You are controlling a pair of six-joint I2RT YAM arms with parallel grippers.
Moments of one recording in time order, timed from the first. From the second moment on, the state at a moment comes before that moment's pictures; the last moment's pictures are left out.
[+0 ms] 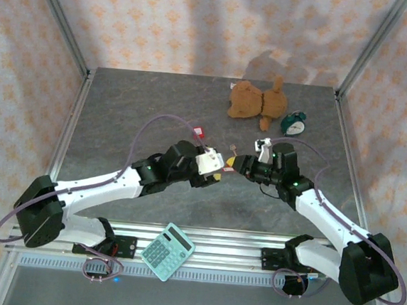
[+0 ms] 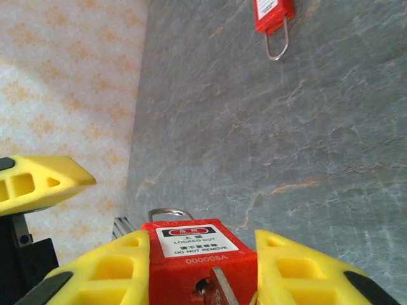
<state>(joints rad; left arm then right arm) -0.87 1.32 0.87 -0.09 0.00 0.38 0.41 1.08 0.56 -0.03 -0.61 0.83</state>
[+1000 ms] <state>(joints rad) -0.92 1.48 0.83 0.09 -0.14 0.42 0.44 1.01 0.55 -0.09 -0.42 0.93</state>
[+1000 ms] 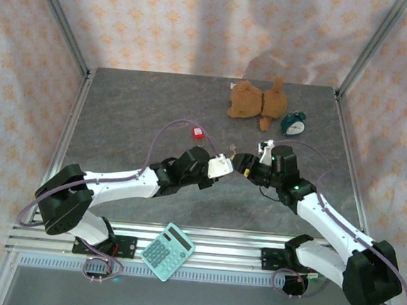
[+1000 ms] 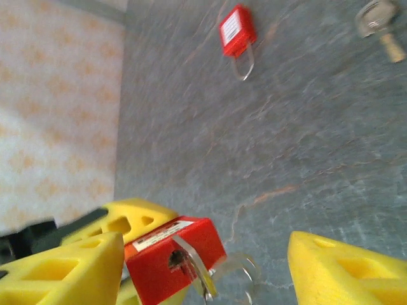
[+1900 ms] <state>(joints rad) -1.14 2.00 0.78 1.23 -0.87 1.28 0.44 1.01 0.40 0.15 -0.30 1.30</state>
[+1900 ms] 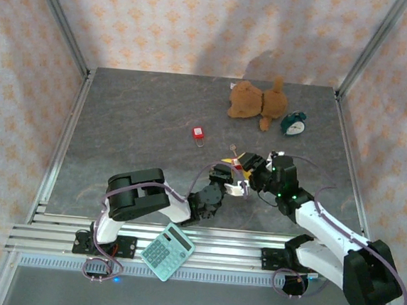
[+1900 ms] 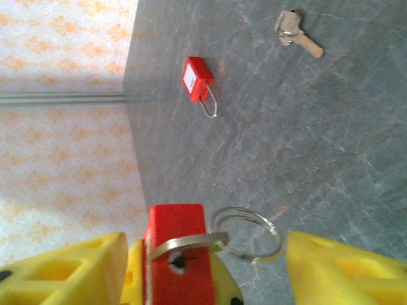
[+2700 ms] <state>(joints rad) -1.15 2.03 0.80 1.30 -0.92 1.33 0.44 1.06 0.42 0.24 -0.35 1.29</state>
